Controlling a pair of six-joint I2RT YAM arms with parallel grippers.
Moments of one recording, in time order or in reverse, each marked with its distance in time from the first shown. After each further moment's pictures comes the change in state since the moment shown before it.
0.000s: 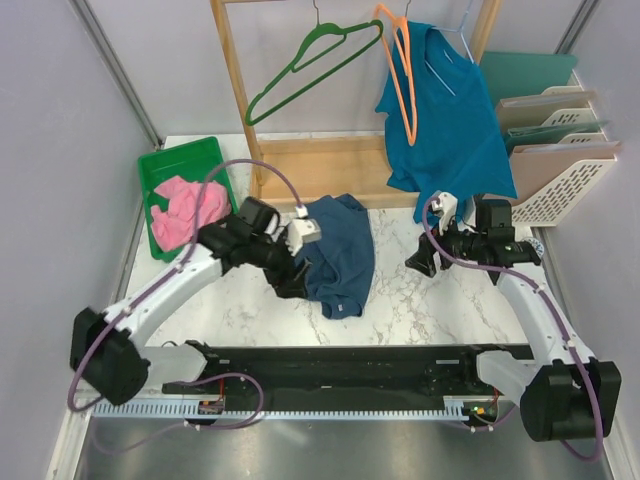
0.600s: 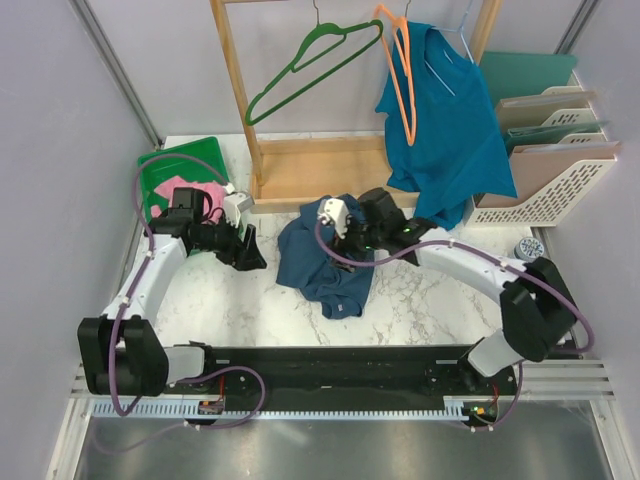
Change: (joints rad) left arm 0.603 -0.024 -0.039 -0.065 0.158 0.122; right arm 0.607 0.432 0.241 0.271 0.305 -0.066
